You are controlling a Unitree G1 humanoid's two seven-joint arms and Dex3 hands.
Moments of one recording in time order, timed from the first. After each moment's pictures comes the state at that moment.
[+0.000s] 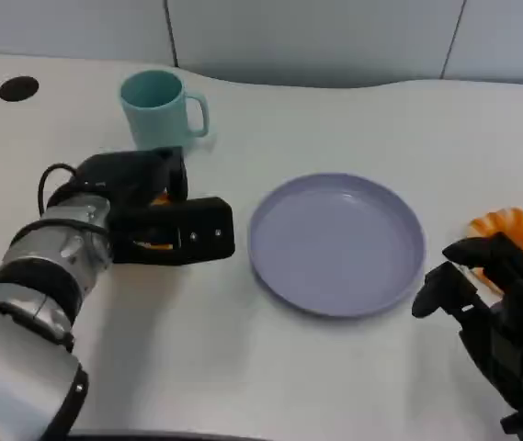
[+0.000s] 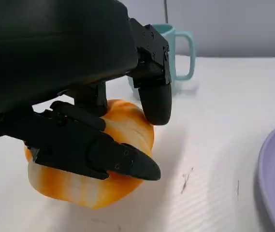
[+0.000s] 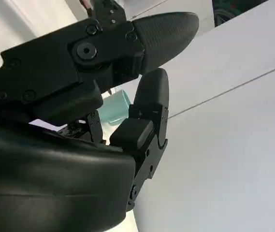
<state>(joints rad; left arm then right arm) -1.01 0.20 -0.47 1.38 0.70 -0.25 0.14 0.02 0.11 -0.16 0.11 0.56 -0.13 0.50</state>
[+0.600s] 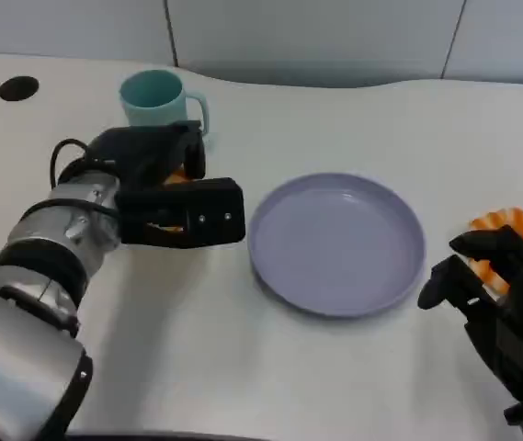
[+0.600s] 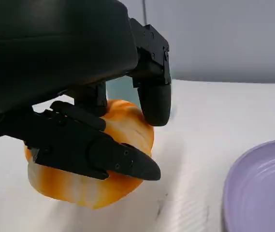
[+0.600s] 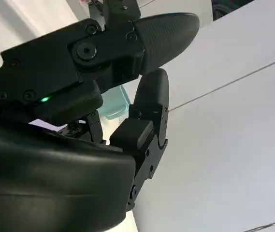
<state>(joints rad) -1.06 0.18 -0.47 1.36 0.69 -0.32 0.14 -0.03 0.11 -0.19 0.16 0.56 -0.13 0.51</state>
